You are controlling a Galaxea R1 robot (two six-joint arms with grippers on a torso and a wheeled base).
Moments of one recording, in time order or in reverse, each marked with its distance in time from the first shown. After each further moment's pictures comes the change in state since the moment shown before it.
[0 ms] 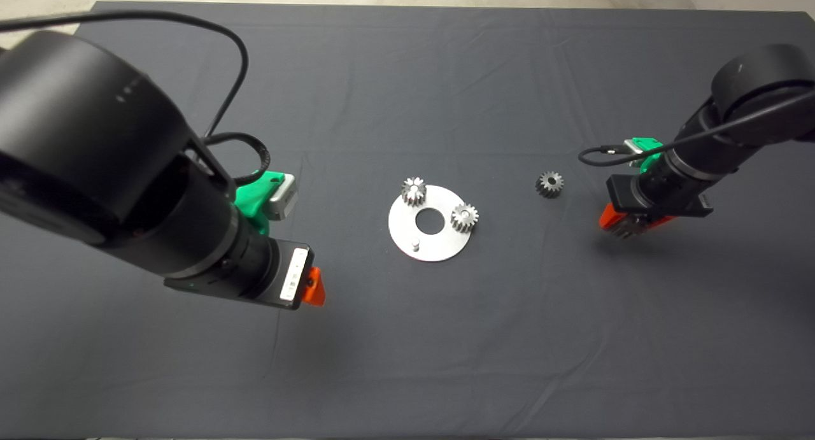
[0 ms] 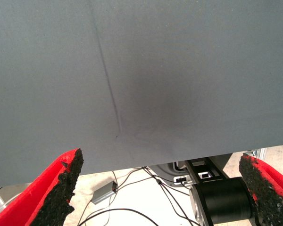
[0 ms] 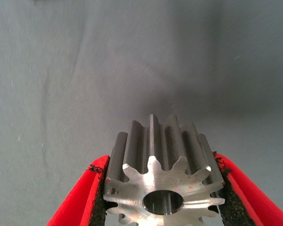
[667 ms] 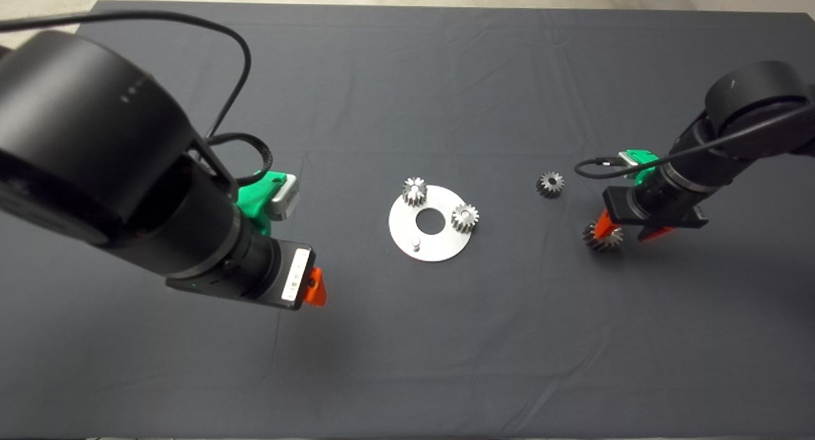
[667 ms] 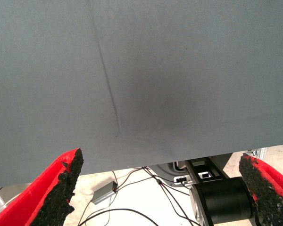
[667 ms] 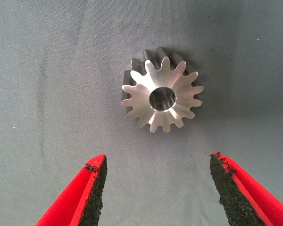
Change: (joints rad) left arm 0.000 0.005 -0.001 0.000 0.000 -0.001; right arm -0.022 -0.003 0.012 0.000 0.004 0.000
